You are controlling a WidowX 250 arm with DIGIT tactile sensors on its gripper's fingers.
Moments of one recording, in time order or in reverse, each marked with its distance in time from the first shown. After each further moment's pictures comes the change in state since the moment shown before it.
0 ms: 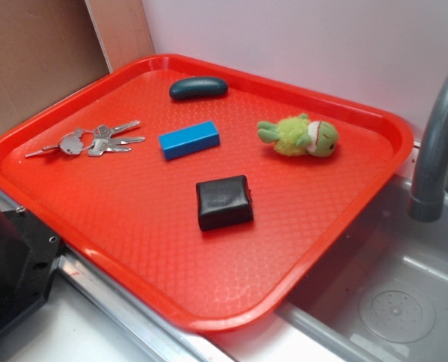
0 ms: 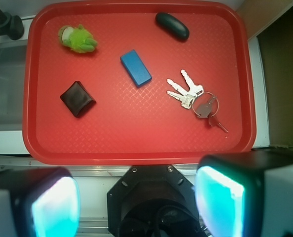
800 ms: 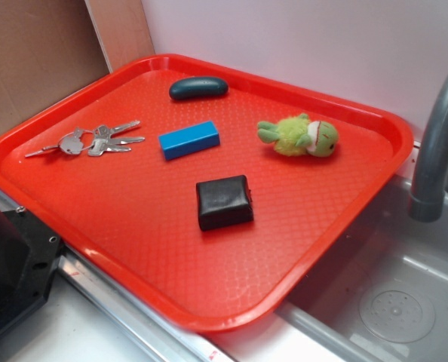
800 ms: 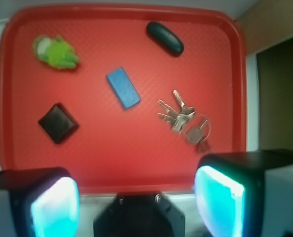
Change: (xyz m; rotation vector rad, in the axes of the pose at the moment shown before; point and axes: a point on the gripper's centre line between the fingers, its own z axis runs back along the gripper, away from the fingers) arm 0.095 0.018 -0.035 0.091 0.116 0.015
